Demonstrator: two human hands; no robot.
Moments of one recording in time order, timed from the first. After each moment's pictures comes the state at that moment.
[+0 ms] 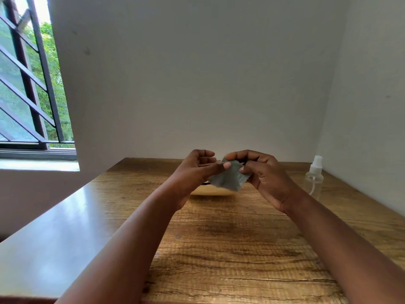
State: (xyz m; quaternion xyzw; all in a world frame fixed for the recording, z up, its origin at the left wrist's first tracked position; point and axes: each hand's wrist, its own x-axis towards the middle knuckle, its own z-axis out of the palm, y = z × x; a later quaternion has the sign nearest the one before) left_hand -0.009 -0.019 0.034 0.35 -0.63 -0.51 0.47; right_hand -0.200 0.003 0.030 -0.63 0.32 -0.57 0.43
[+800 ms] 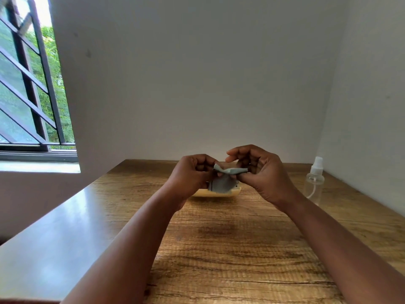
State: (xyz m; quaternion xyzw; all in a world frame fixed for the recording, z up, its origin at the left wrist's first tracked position) left_hand -0.005 -0.019 0.032 0.33 -0.68 -0.45 0.47; right_hand -0.200 0.005 0.030 -0.74 0.32 -0.56 0.19
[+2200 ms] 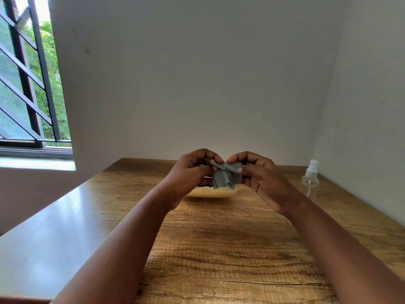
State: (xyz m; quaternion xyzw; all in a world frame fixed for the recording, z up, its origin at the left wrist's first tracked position) left_hand -0.008 -0.007 0.041 0.30 -0.69 -0.47 0.47; right_hand -0.205 0.003 0.032 -0.63 0.33 -0.55 0.43
